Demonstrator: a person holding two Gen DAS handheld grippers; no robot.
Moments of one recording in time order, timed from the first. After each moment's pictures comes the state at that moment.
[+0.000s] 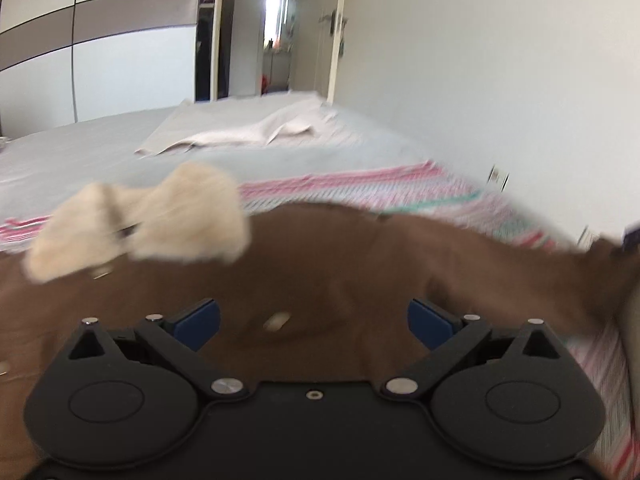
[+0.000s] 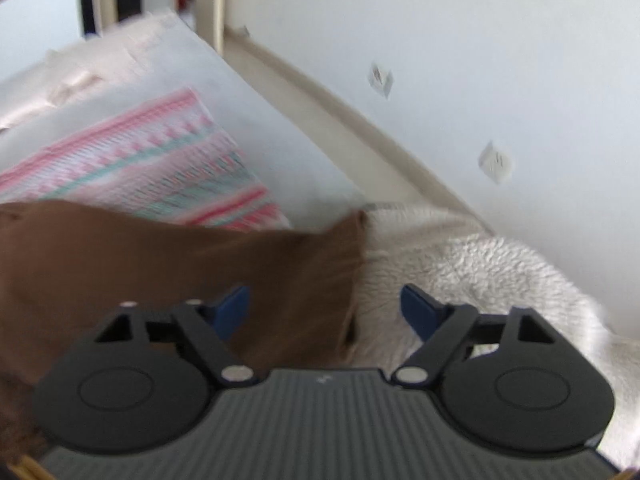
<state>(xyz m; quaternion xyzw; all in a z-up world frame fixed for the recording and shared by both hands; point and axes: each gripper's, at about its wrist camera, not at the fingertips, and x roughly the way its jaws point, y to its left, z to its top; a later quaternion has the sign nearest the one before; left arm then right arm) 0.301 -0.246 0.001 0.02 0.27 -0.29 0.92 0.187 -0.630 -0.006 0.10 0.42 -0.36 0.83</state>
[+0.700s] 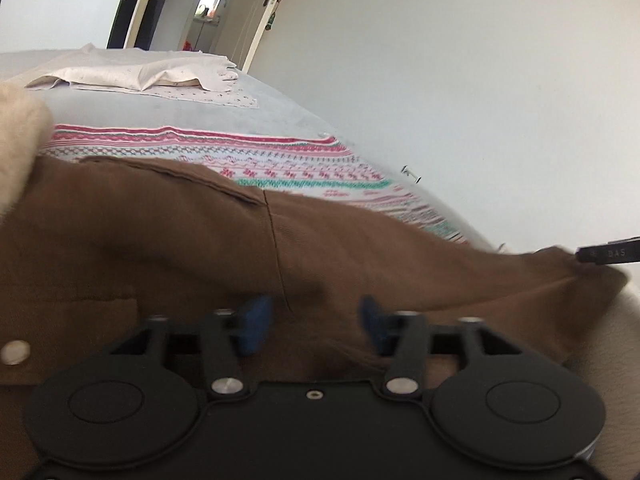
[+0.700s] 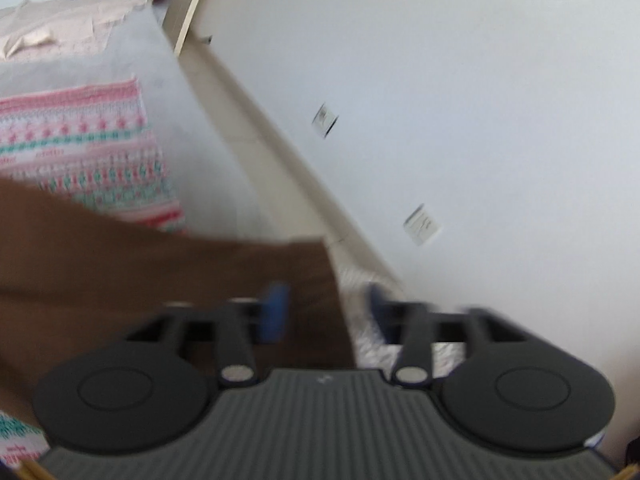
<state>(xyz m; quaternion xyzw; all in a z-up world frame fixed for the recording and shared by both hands) 0.341 -0.347 -0.050 -0.08 0.32 -0.42 0.85 0.201 -0.597 -0.008 -0.07 0.38 -0.44 0.81</state>
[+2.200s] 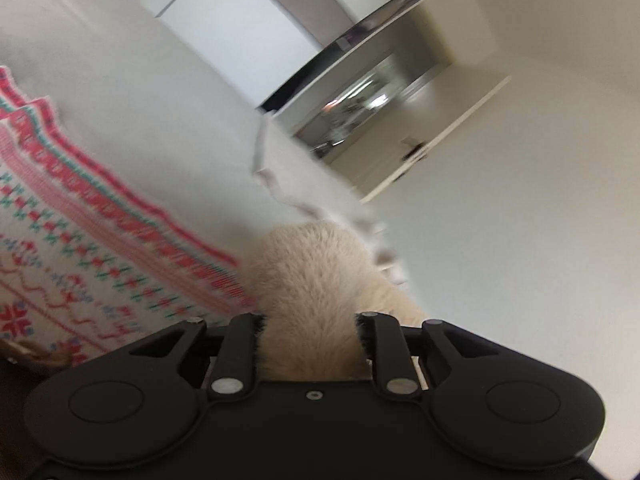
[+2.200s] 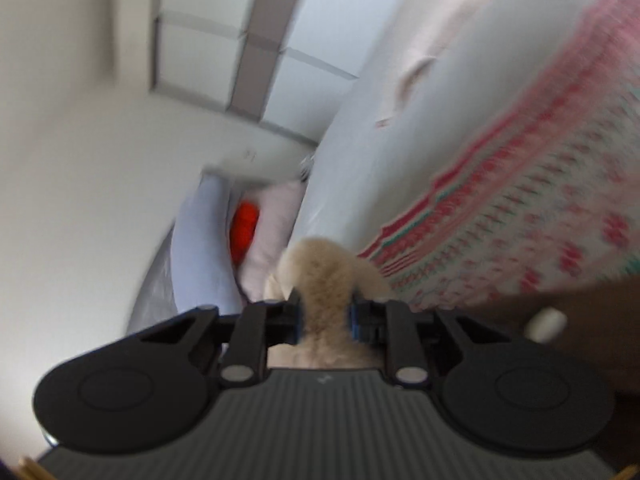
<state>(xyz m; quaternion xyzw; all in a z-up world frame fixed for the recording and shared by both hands) 0.578 -0.004 -0.091 -0.34 0.28 -0.28 0.86 0.535 -0.429 -0.110 0.49 0.31 0.26 0.77</state>
